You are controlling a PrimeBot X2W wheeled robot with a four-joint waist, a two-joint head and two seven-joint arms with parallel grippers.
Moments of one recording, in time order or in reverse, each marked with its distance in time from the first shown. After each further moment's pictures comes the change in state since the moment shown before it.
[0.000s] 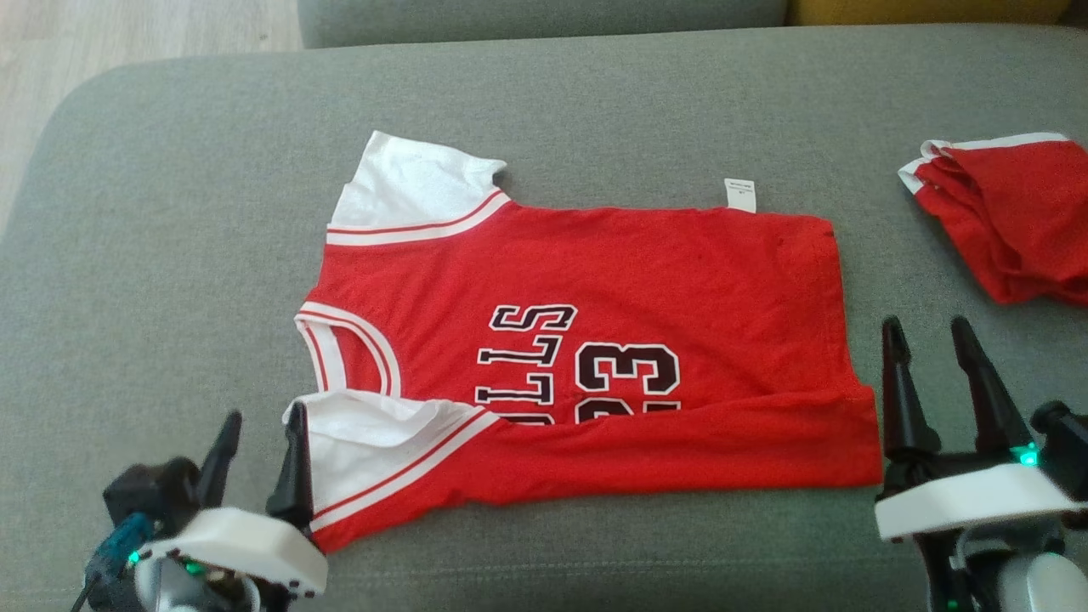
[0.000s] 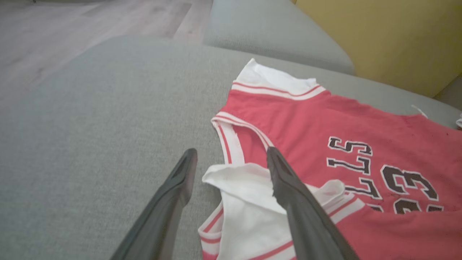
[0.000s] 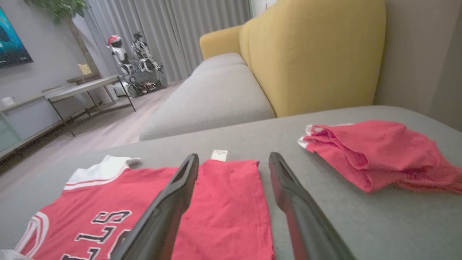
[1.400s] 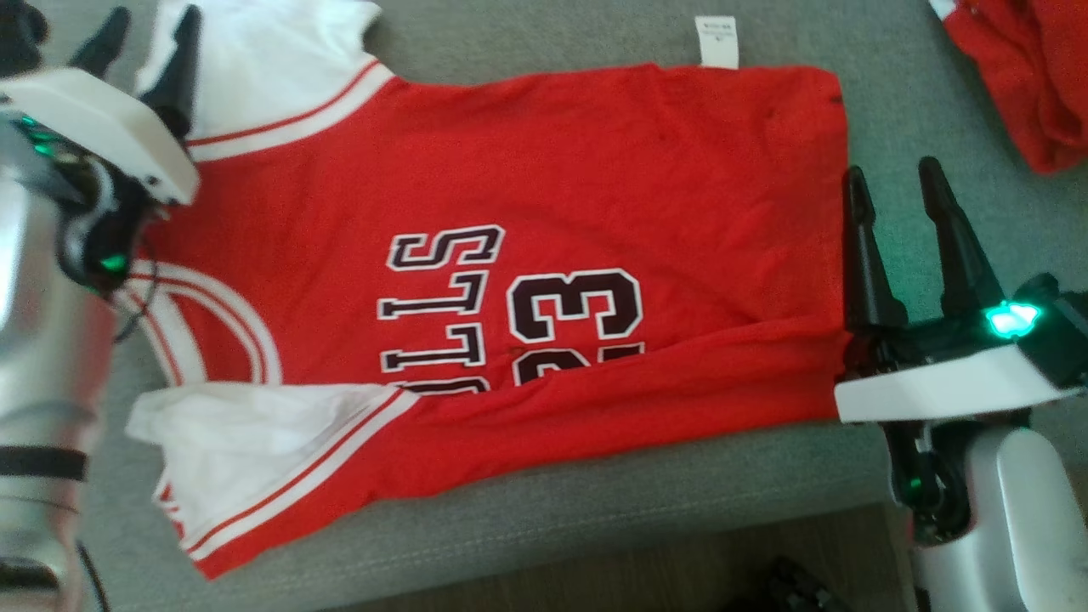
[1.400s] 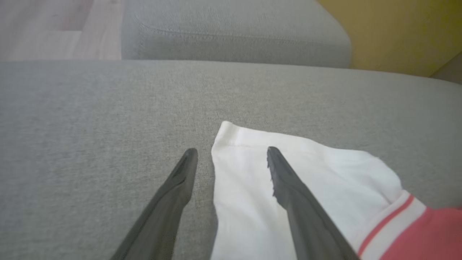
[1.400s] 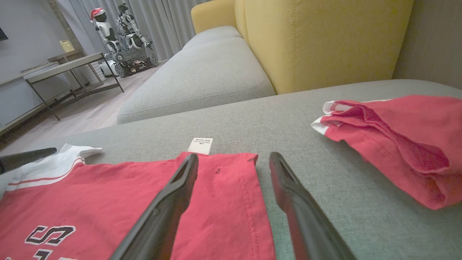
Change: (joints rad) left arm -0.937 0.146 -0.105 0.621 -0.130 -0.249 0.107; right arm -0.246 -0.002 0.106 -0.023 0.005 0.000 -0.027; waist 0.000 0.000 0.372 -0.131
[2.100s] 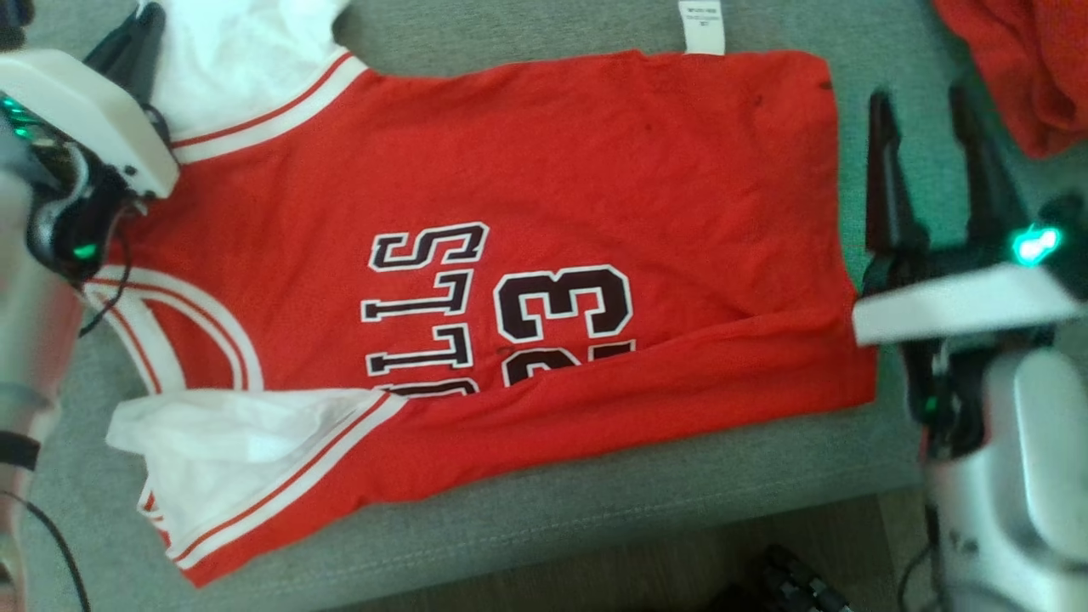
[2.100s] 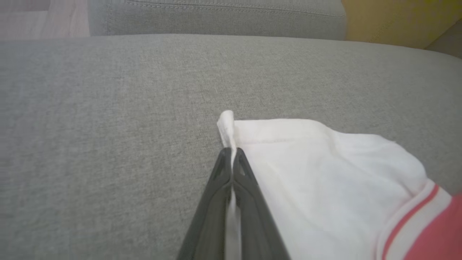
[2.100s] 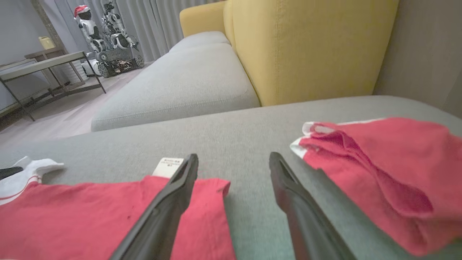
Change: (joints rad) left arm -0.107 0.130 -0.269 0.072 -0.230 -0.006 0.009; right arm -0.147 -0.001 -0.034 0.102 -0.014 0.000 0.006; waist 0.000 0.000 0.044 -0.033
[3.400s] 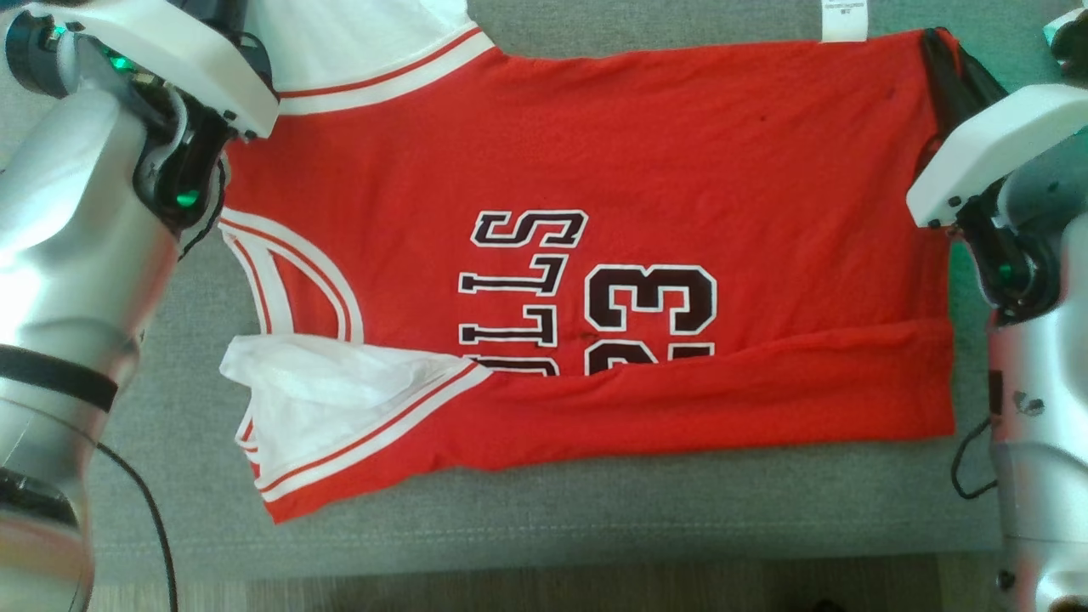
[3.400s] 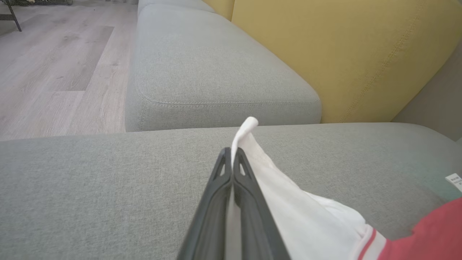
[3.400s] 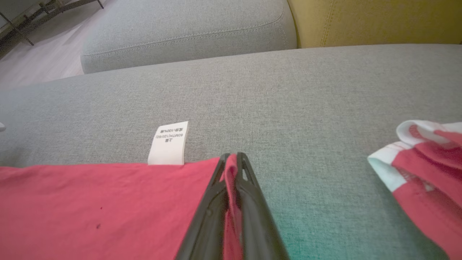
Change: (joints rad) left arm -0.164 -0.115 -0.239 0.092 -0.120 0.000 -0.302; right arm -0.321 -0.108 -0.064 0.280 0.014 0.000 0.471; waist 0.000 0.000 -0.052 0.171
